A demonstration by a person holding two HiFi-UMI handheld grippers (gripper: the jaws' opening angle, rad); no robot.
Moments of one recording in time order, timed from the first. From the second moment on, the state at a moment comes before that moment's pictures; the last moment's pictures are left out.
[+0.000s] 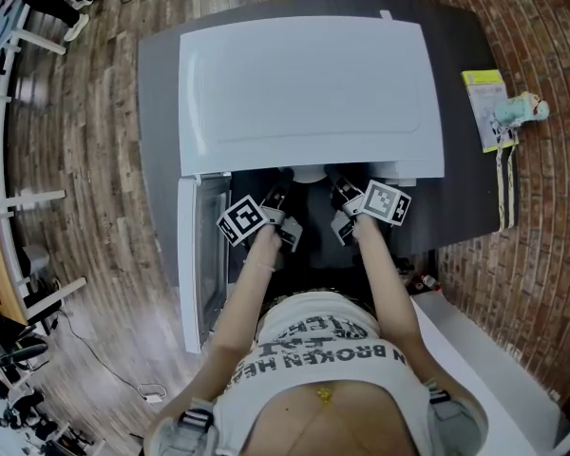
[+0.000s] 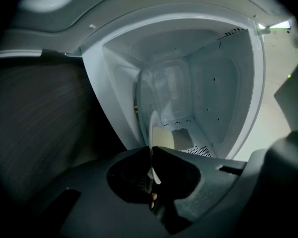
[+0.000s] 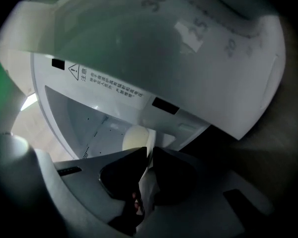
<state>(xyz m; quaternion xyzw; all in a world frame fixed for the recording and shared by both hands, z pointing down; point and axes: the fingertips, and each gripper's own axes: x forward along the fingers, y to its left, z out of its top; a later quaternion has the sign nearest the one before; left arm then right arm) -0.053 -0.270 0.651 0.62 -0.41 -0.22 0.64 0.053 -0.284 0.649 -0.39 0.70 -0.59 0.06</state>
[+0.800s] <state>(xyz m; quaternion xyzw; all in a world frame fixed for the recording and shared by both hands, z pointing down) -0.053 -0.251 0.641 0.64 -0.41 -0.21 0.62 0.053 -0.264 0.640 -0.38 0.72 -0.58 0.05</state>
